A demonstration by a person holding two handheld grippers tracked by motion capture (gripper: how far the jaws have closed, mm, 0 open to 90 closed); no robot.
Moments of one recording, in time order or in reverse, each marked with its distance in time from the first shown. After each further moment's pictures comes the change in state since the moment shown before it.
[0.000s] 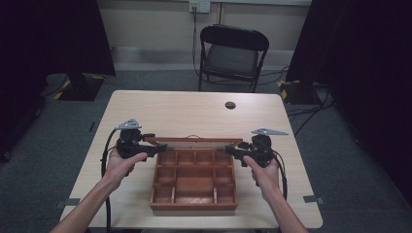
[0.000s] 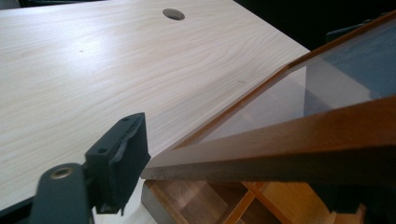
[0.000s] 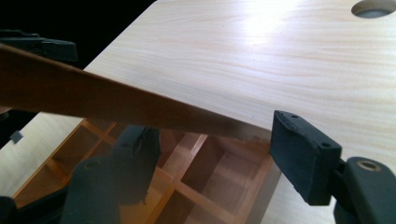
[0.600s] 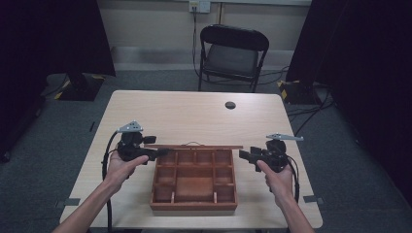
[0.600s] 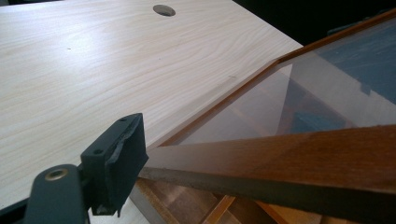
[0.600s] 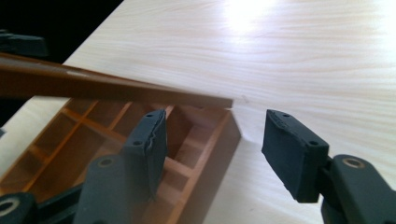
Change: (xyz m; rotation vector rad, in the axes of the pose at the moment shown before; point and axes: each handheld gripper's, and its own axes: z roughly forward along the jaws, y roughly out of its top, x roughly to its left) left arm -0.009 -0.003 -0.003 0.008 -0.020 0.026; right arm -0.022 -0.012 -0.030 0.027 -0.062 0.045
